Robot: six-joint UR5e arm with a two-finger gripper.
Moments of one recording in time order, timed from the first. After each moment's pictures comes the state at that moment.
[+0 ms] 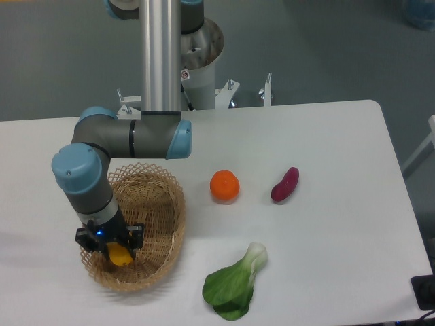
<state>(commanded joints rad) 1.98 -2.05 -1.63 -0.73 1.64 0.01</state>
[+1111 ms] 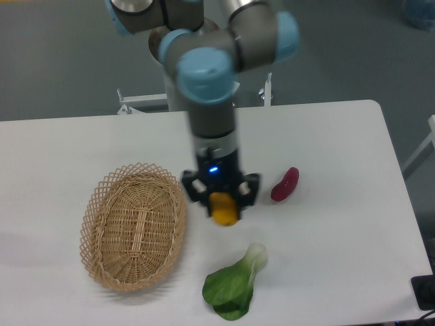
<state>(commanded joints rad) 2.50 -1.80 -1.60 -1.05 1.50 0.85</state>
